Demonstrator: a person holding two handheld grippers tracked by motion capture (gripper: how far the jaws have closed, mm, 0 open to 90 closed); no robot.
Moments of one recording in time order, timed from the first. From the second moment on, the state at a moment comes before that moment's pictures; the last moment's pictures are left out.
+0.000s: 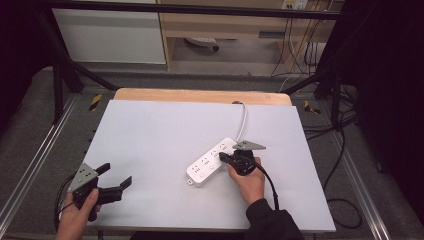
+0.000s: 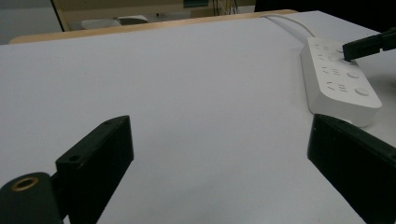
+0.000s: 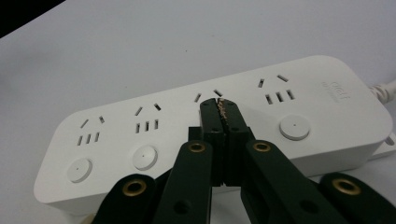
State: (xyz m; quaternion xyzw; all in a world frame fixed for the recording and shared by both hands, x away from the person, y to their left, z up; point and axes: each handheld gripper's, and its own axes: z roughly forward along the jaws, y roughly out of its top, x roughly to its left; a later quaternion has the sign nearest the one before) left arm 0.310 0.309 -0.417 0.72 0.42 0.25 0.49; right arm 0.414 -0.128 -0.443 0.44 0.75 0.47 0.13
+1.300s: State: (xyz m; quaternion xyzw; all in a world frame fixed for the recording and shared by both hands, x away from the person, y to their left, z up) left arm 0.310 0.308 -0.417 0.72 0.42 0.25 0.49; right arm 0.414 -0.127 -0.446 0.43 0.76 0.47 0.14
